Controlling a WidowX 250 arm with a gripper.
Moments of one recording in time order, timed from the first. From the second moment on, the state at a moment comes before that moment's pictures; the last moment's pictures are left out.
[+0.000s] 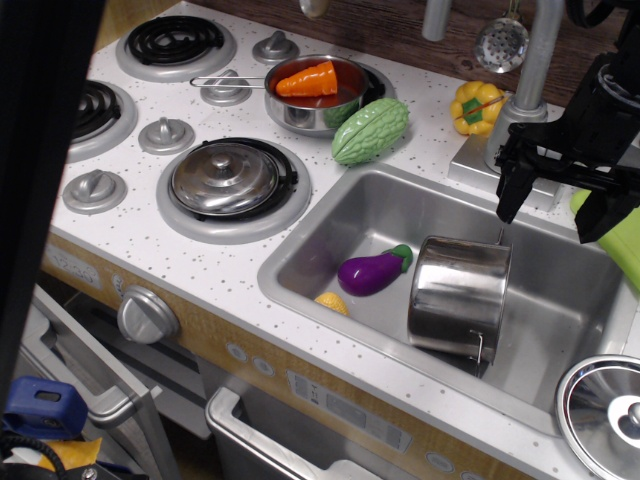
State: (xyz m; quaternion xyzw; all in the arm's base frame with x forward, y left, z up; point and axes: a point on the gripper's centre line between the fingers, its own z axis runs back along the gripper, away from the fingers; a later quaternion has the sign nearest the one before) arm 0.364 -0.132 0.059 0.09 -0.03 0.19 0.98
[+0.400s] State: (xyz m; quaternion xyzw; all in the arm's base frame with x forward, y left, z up) arm 0.356 -0.125 0.035 0.13 0.01 0.18 0.98
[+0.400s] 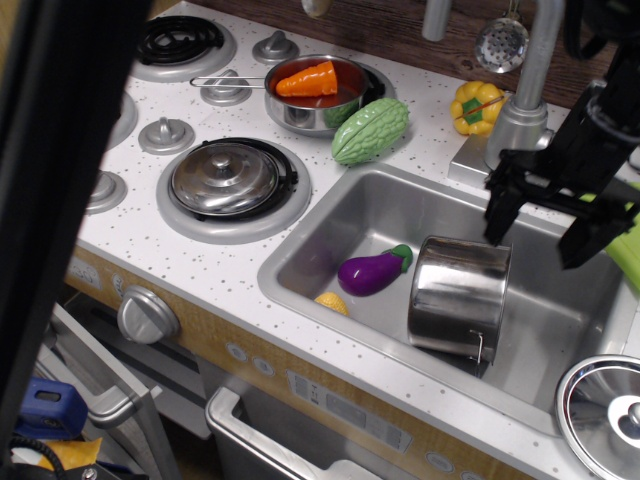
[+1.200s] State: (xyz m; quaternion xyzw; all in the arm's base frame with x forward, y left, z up) arm 0.356 -0.123 0.013 0.24 0.02 0.16 0.96
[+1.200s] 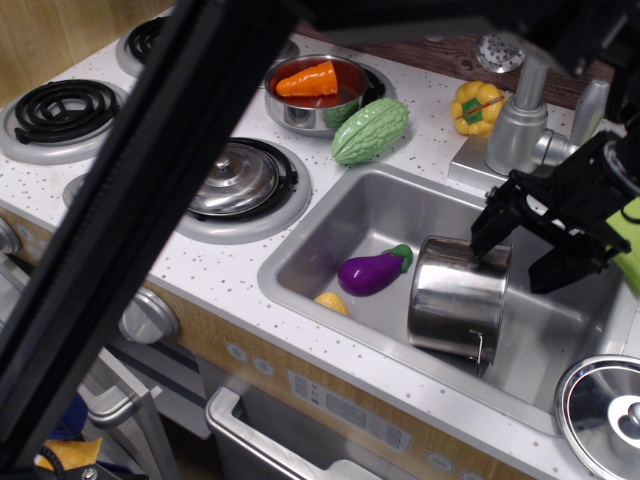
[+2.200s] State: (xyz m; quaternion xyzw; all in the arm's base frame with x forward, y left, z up) arm 0.342 -0.089 0.006 0.28 0.02 0.11 0.95
